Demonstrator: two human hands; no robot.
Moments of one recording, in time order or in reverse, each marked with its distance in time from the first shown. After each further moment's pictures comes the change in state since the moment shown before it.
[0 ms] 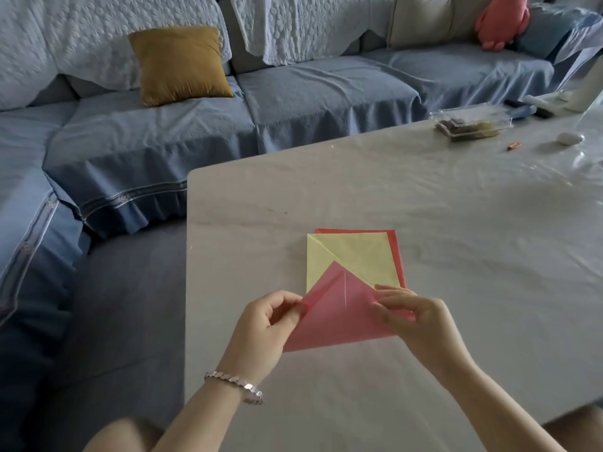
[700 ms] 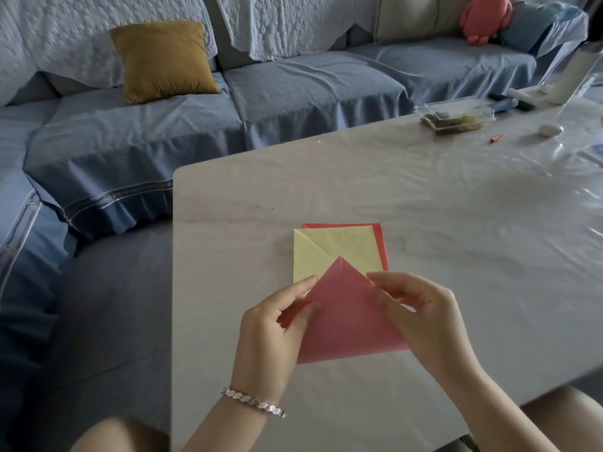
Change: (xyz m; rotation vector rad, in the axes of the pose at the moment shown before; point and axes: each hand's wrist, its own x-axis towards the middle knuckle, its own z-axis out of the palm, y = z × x) left_hand -0.020 0.022 0.031 0.054 0.182 0.229; right_hand -0.021 -0.044 -0.009 0.048 0.142 -0.032
